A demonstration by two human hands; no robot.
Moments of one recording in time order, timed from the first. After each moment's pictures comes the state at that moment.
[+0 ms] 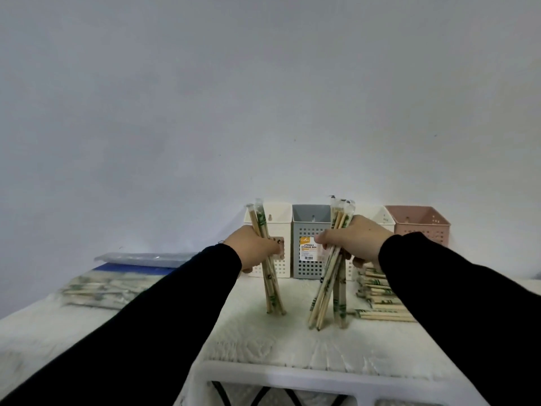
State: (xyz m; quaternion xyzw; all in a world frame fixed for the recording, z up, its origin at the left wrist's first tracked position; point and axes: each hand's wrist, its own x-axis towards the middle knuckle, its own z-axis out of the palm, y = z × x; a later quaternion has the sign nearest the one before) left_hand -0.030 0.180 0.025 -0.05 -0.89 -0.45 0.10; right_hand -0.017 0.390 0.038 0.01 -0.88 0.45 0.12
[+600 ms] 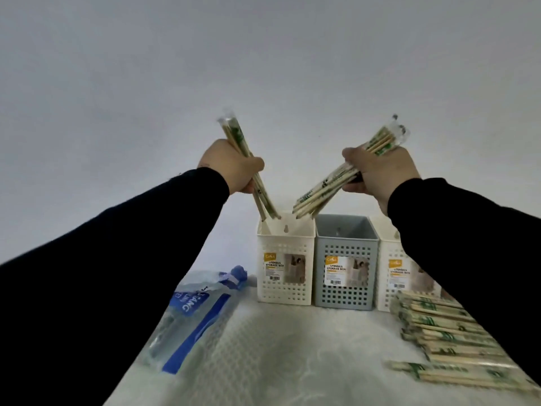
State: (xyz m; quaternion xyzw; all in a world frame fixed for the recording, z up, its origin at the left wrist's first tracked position) left_hand -0.114 0.129 0.134 -0.06 -0.80 -0.50 0.33; right_hand -0.107 0.357 0.126 0.10 -0.65 0.67 0.34
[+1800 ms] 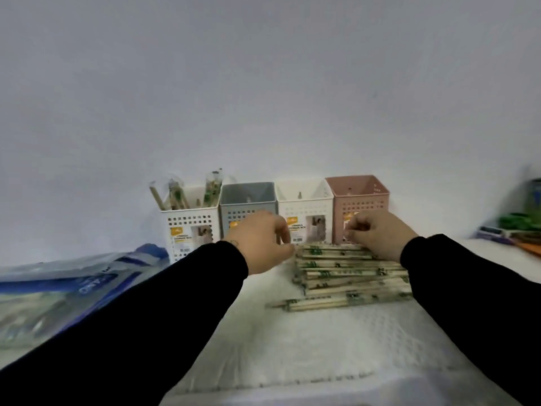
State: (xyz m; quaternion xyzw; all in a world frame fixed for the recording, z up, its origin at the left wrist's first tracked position) left_hand -0.070 0.310 0.006 -0.28 -0.93 -0.15 0.20; right_hand -0.068 0.560 -0.018 0.02 -0.93 0.29 0.23
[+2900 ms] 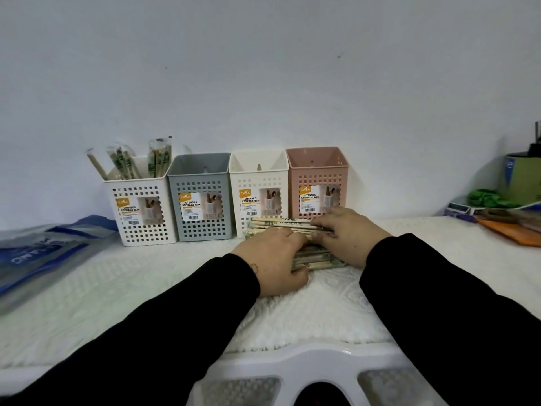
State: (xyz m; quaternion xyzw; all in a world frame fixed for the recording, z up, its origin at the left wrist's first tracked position) left_hand -0.048 0.420 -0.064 -0.38 -0.91 -0.01 0.19; right_hand -0.055 0.604 -0.058 0.08 -0.98 0.09 0.19
